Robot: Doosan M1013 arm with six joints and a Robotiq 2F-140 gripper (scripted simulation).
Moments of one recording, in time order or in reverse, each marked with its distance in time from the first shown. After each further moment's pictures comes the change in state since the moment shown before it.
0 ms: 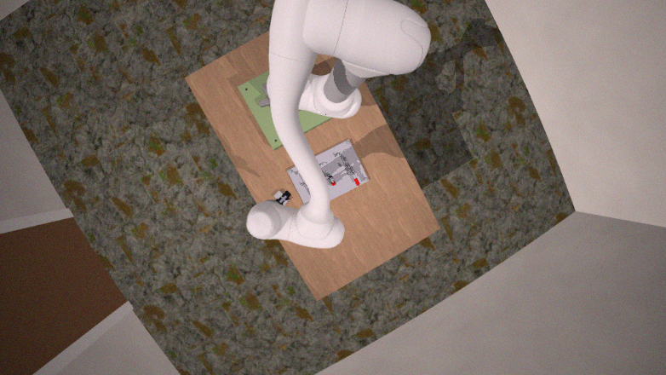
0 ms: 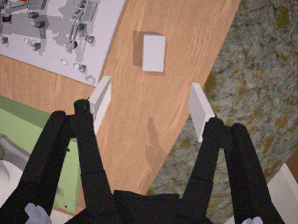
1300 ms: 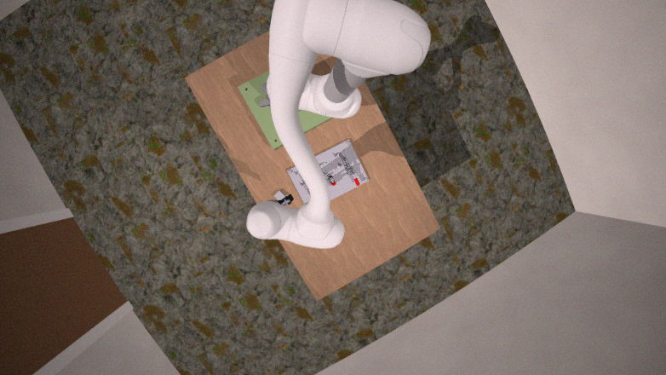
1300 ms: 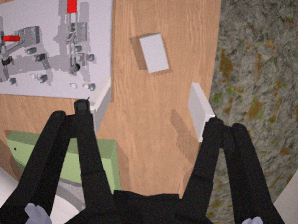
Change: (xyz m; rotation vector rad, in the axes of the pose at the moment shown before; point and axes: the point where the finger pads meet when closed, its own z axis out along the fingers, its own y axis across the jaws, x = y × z) arm 0.001 -0.001 0.000 0.003 0.003 0.299
